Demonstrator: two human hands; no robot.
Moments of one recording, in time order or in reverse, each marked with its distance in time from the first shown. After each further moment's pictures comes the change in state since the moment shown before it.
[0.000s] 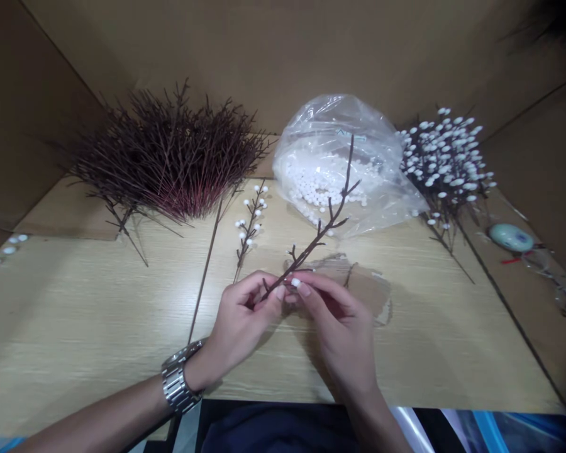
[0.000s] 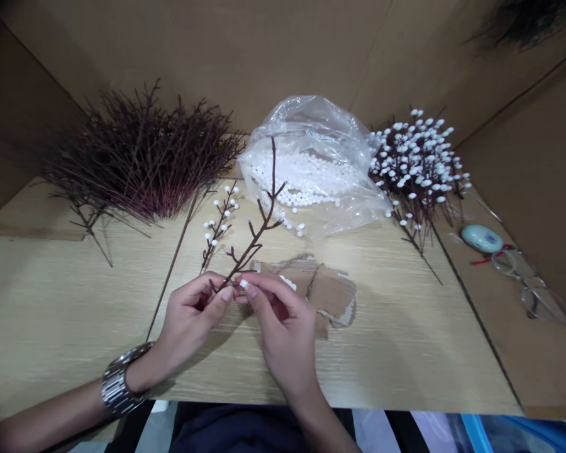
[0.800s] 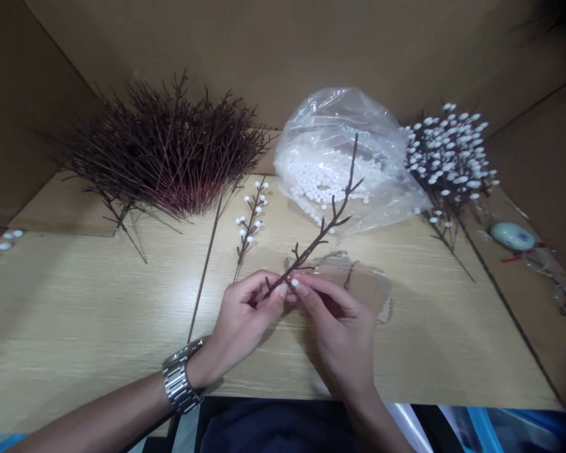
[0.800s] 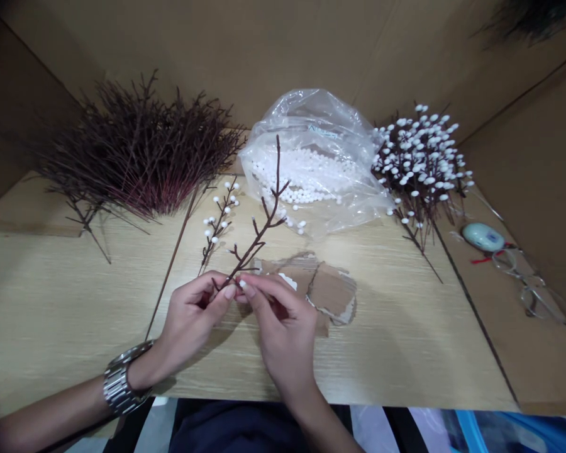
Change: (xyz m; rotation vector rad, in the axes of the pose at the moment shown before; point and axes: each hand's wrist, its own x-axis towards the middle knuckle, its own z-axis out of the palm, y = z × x) left_hand -0.001 0.004 0.002 -0.010 -0.011 -0.118; right_hand -0.001 0.002 0.004 -0.031 0.032 -0.040
